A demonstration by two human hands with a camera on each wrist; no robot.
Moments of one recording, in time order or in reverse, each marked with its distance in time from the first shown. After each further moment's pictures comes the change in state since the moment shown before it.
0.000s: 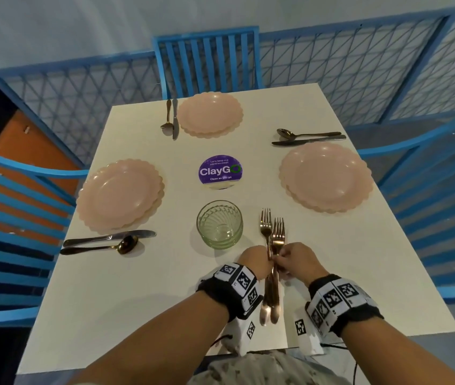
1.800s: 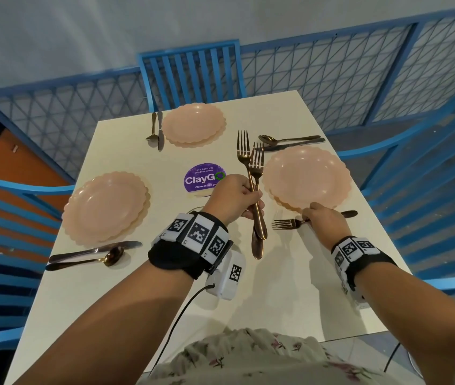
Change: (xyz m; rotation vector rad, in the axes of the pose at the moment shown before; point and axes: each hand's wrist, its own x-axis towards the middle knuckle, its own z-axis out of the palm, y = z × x) left_hand -0.036 0.065 -0.110 -0.621 0.191 0.273; right_hand 0.049 0.040 -0.099 -0.768 0.368 -0.361
